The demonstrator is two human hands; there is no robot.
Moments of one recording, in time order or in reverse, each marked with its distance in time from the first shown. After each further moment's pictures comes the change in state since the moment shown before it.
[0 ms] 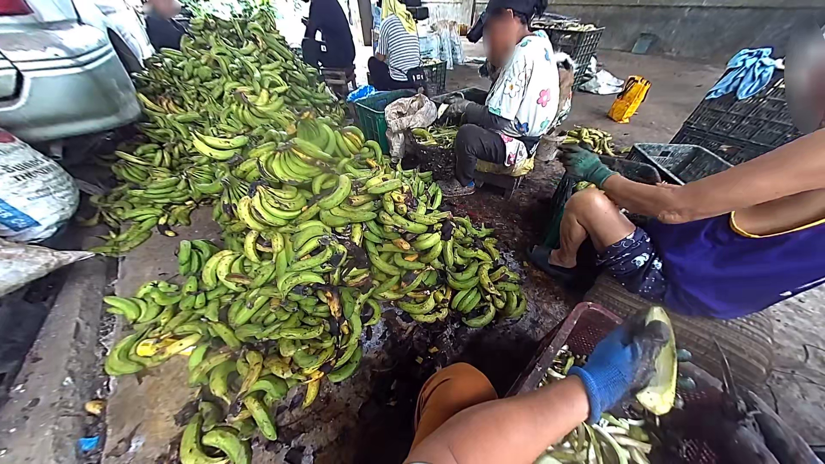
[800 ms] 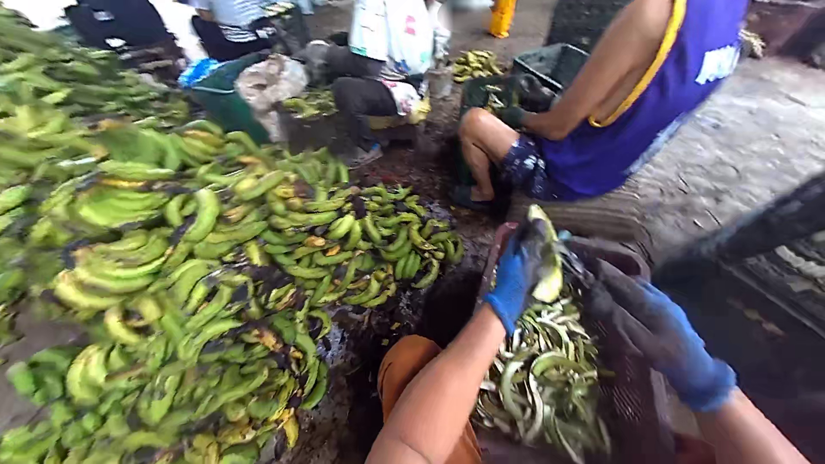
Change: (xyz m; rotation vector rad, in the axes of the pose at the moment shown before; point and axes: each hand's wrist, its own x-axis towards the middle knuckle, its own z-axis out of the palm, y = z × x) left_hand -0.005 0.009 -0.010 0.271 0.095 -0.025; right_hand 0.002 -0.019 0.011 -0.311 -0.021 0.013
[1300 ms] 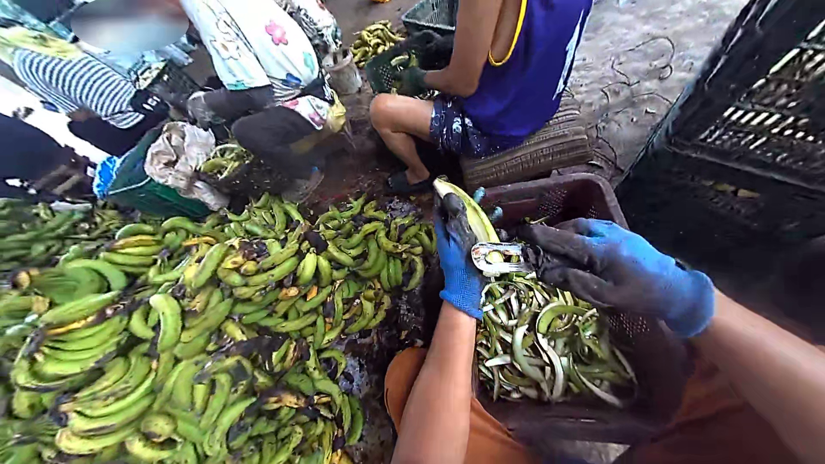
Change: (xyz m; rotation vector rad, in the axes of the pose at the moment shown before) left_hand -0.011 -0.005 -0.009 -0.048 -0.027 0.142; right_hand -0.004 -0.007 -0.003 -0.131 0.023 -0.197
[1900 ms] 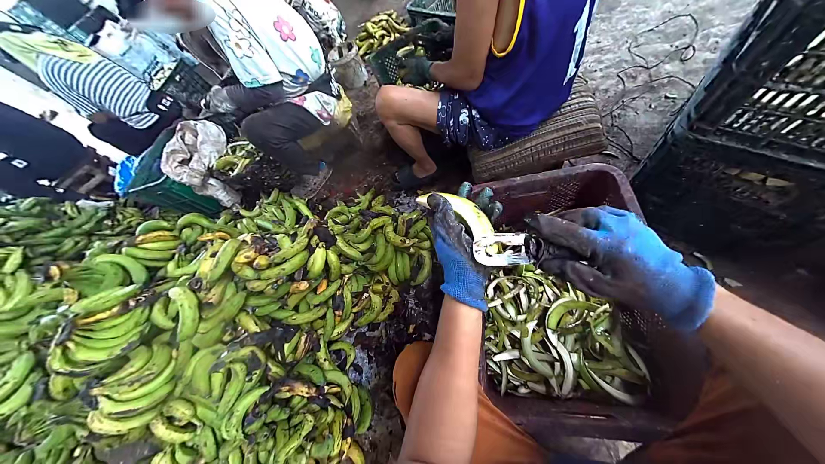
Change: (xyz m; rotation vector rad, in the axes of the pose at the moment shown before) left_hand 0.013 0.004 -0.001 -0.252 0.098 -0.026; right_hand 0.005 0.004 0.015 -0.104 0.080 -0.048
